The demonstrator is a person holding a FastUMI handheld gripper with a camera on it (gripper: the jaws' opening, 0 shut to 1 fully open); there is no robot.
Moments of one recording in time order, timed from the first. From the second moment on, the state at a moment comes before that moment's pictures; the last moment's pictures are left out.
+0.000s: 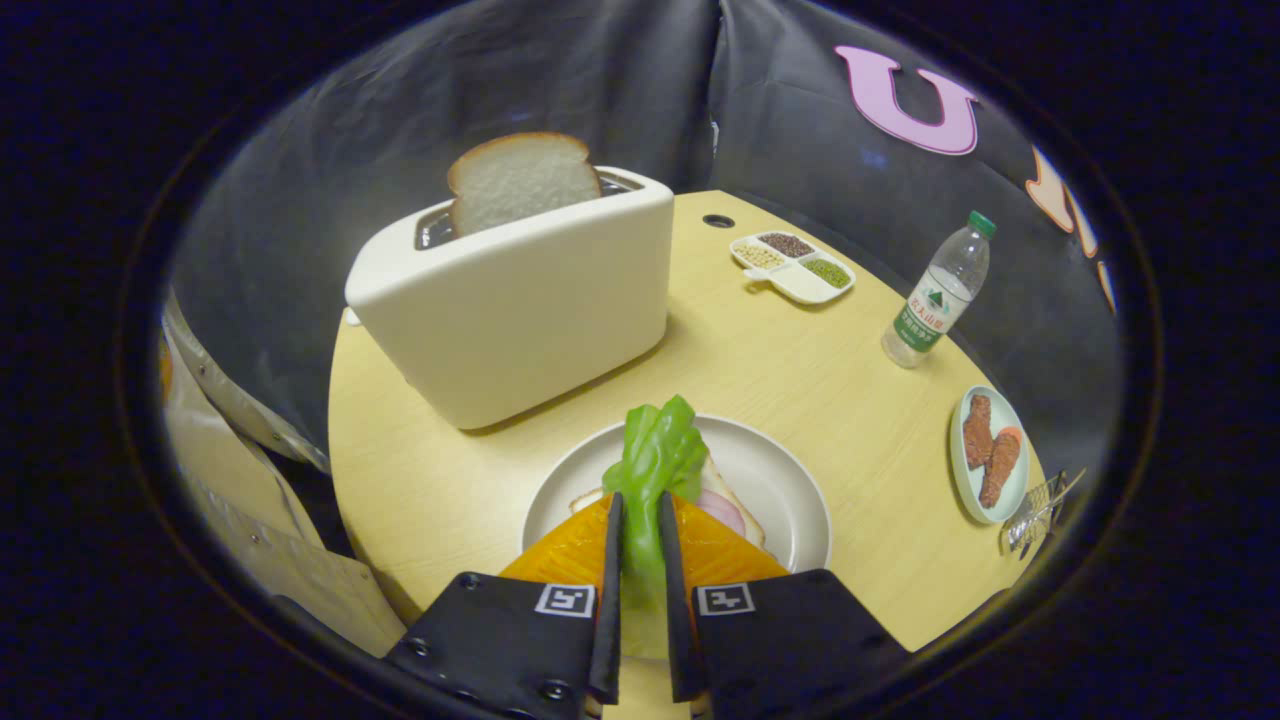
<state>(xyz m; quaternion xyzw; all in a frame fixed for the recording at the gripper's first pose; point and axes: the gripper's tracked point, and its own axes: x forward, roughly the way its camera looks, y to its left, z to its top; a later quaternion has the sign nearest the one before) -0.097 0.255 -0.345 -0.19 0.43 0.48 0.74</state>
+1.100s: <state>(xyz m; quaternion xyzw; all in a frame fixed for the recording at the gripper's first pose) -0.066 0.297 -0.236 -0.18 0.36 0.45 0.80</state>
